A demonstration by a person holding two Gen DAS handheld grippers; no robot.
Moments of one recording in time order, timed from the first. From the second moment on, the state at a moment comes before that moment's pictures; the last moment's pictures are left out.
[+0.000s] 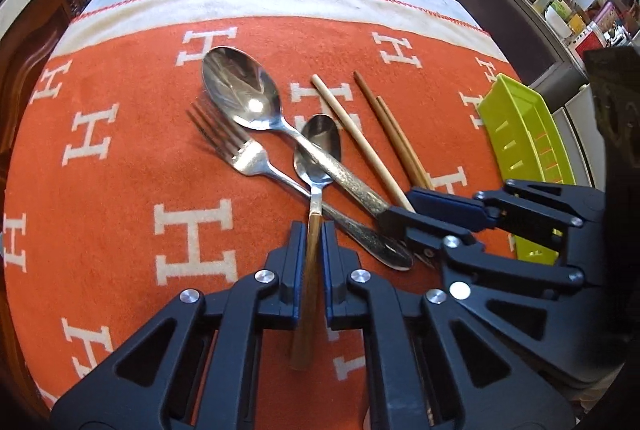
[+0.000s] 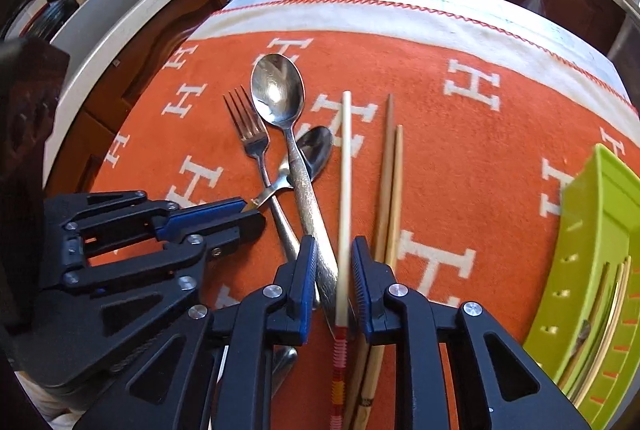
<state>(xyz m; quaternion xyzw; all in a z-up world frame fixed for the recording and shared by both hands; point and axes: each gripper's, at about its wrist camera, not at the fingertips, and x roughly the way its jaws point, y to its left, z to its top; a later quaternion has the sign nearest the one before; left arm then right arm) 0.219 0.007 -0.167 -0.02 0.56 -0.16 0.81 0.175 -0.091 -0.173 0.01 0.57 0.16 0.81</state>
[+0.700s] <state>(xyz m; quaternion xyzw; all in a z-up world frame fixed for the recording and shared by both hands) 0.185 0.042 -0.110 -0.06 0.53 -0.14 0.83 0.148 -0.115 -0.127 0.09 0.53 0.16 0.83</state>
